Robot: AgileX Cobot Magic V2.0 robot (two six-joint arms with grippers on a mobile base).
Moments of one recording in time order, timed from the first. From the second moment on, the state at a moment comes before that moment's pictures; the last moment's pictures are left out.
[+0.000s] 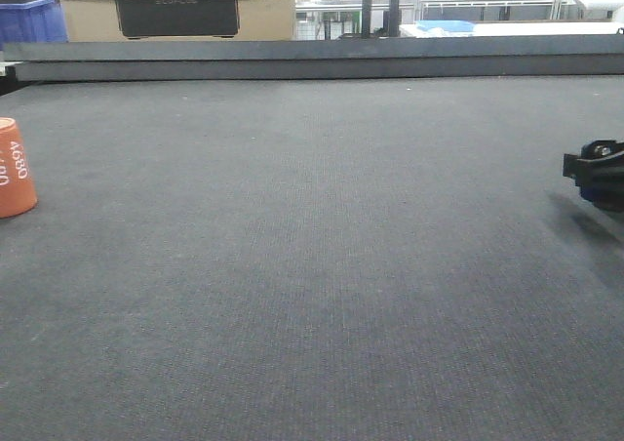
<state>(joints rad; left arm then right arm) -0.01 0.92 -0.66 -0.01 0.20 0.00 0.12 1.78 -0.40 0.20 -1.04 -0.09</state>
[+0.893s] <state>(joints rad) -0.01 0.92 -0.50 -0.02 0.16 0.00 0.12 1.77 -0.40 0.20 -1.04 -0.09</state>
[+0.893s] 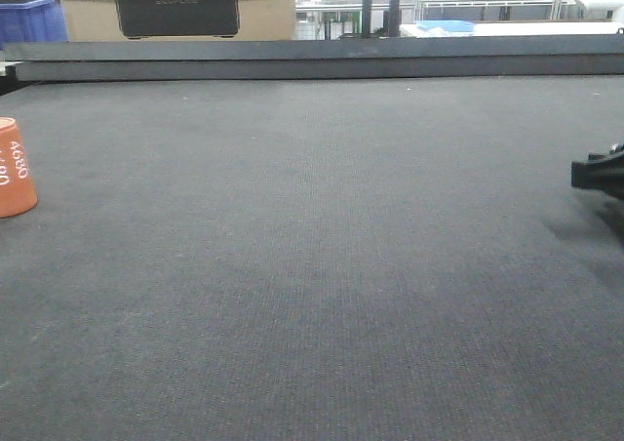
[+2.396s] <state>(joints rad) -0.01 1.73 -0.50 0.04 -0.83 0.00 0.12 1.76 -0.40 0.20 -1.04 -0.09</state>
